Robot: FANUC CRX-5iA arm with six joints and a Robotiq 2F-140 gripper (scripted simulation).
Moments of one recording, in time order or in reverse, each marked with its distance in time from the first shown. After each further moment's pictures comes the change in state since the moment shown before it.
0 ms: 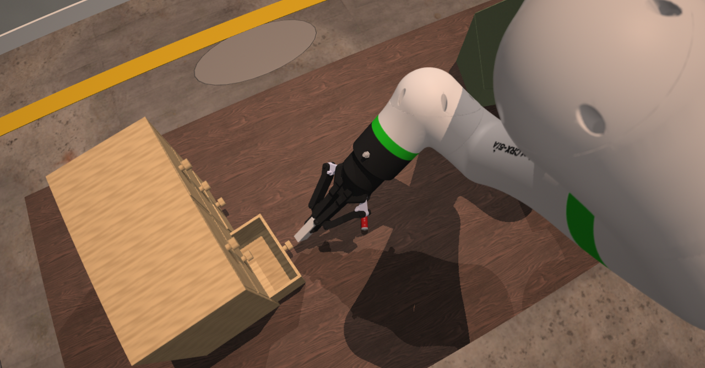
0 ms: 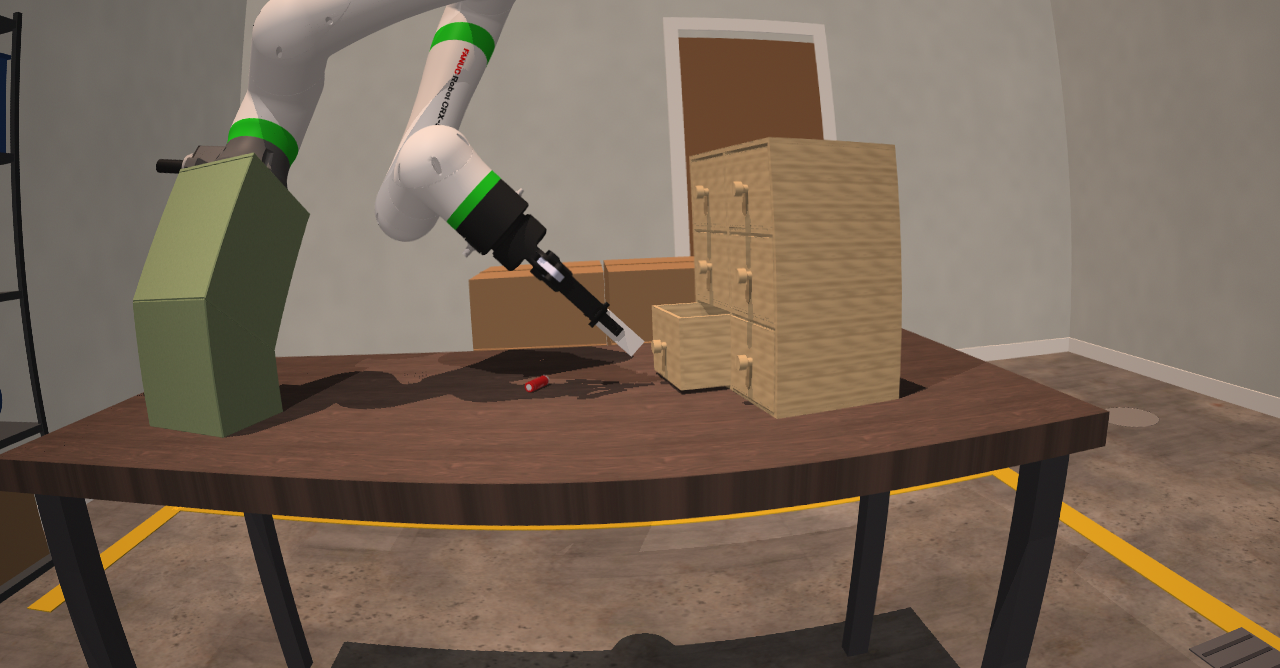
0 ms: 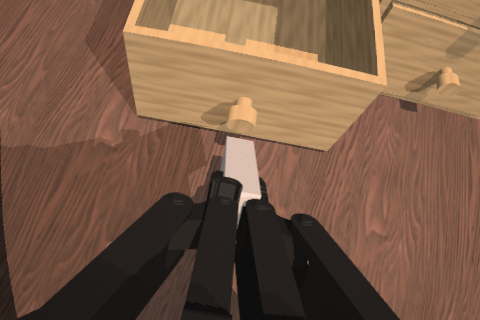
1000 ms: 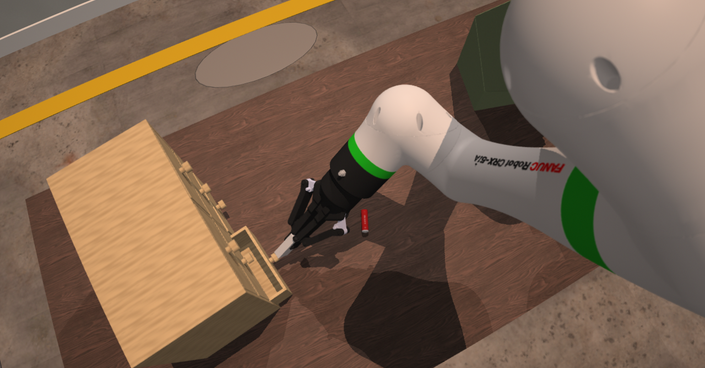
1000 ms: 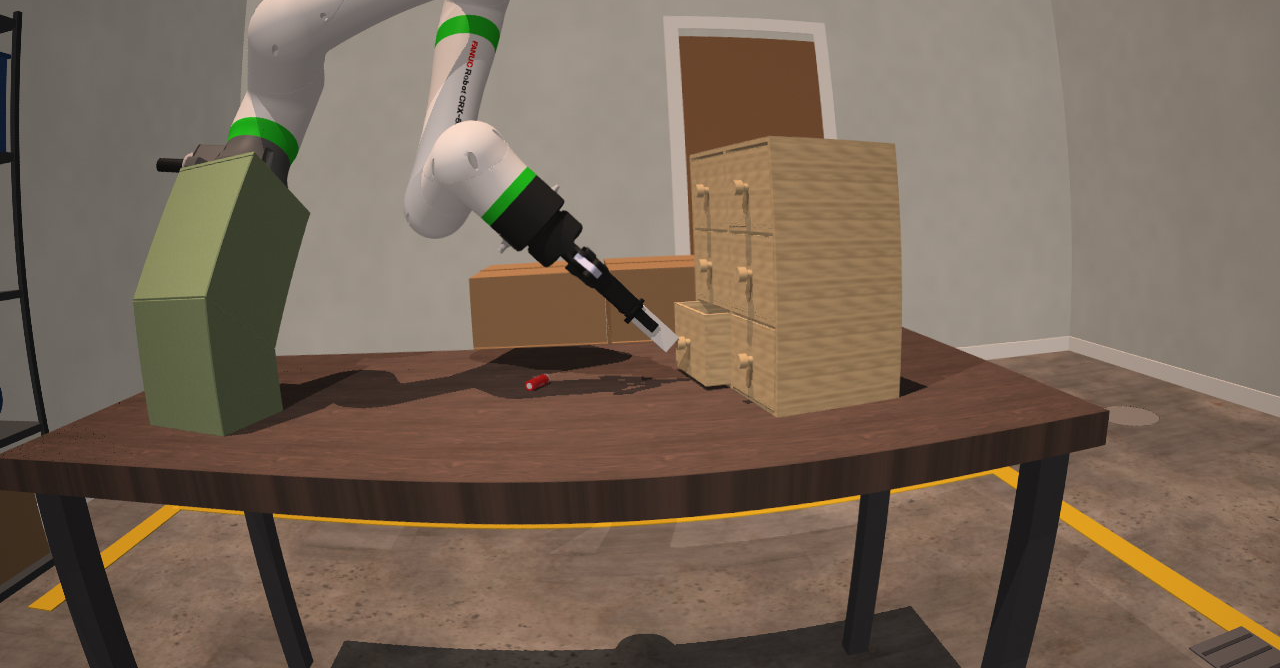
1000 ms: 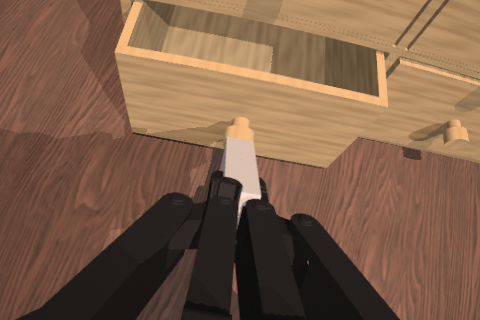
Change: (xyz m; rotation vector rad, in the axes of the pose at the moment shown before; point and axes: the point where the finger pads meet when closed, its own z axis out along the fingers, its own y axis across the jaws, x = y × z) arm 0.034 0.000 0.034 0.000 0.000 0.000
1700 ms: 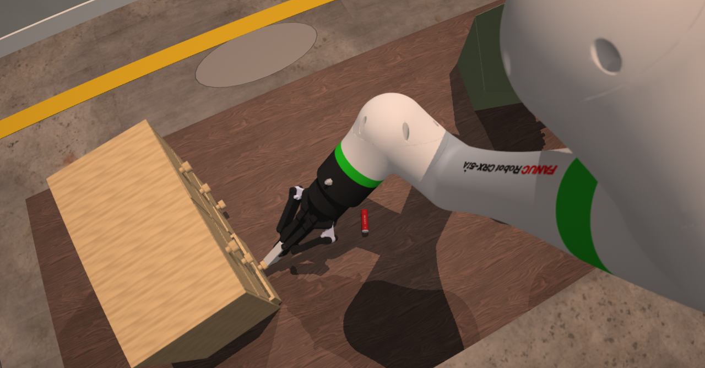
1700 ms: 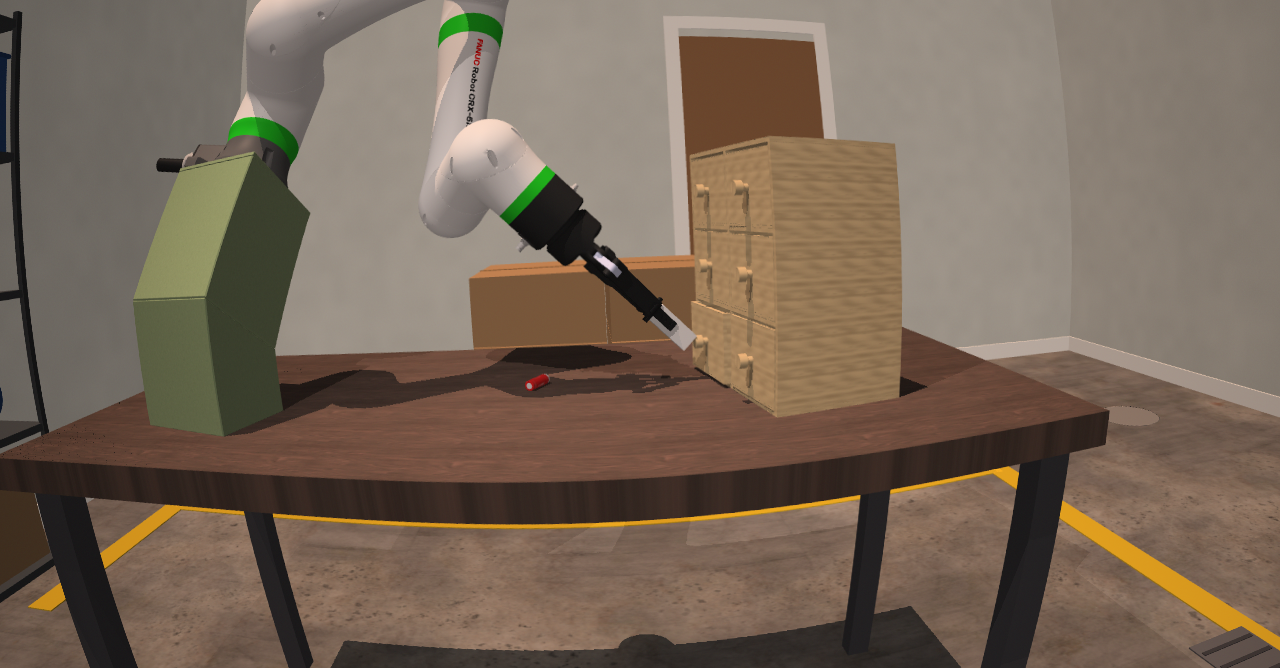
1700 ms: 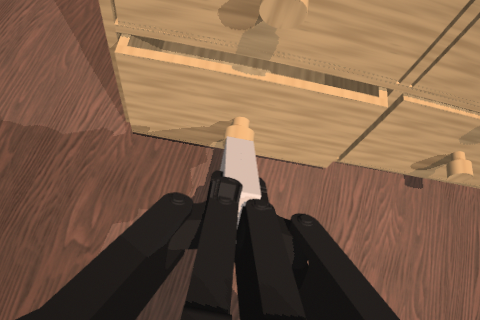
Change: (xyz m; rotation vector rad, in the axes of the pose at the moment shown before) arm 0.018 0.000 0.018 0.000 0.000 0.000
